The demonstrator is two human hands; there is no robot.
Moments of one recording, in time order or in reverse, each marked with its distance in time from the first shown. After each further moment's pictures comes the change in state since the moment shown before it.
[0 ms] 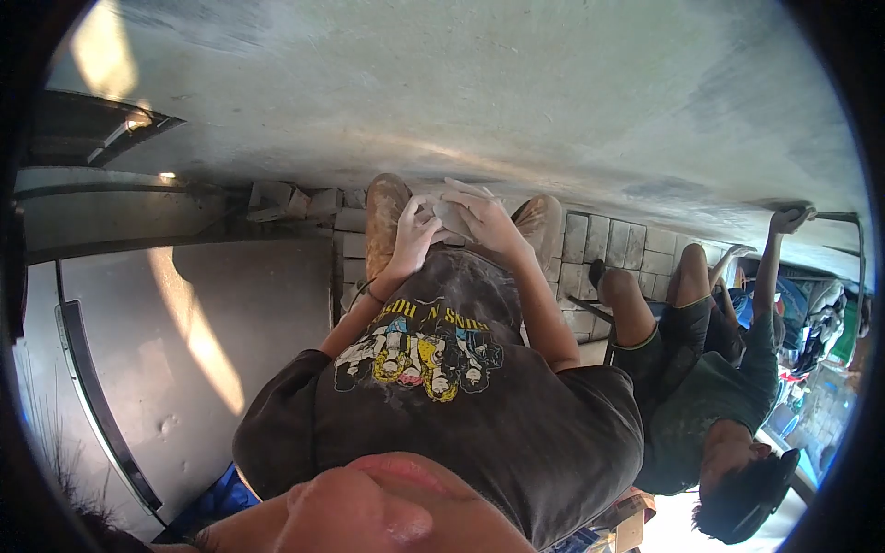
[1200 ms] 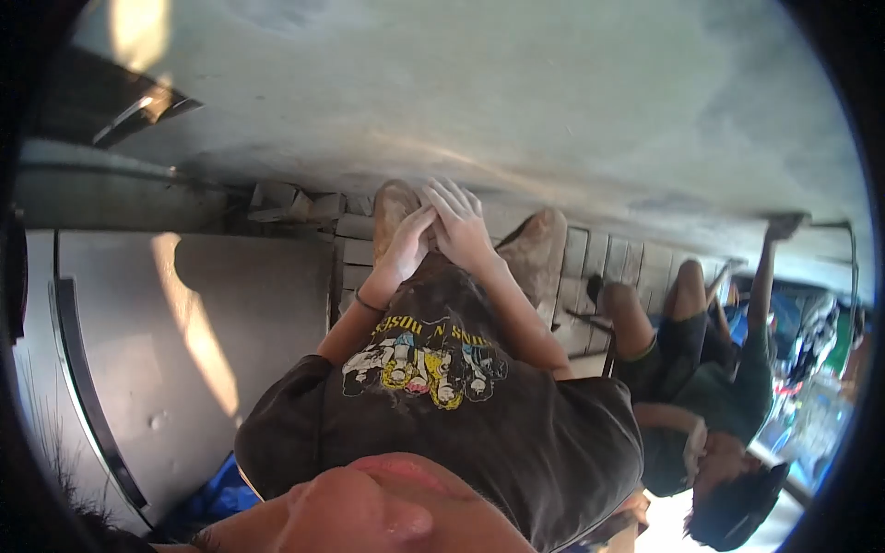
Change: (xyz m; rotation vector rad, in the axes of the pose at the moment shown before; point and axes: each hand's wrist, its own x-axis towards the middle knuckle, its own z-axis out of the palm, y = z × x) left_hand -0.017 0.037 -0.021 -0.071 -0.167 -0.114; right_hand 0.019 -0.053 0.054 -0.277 0.168 -0.138
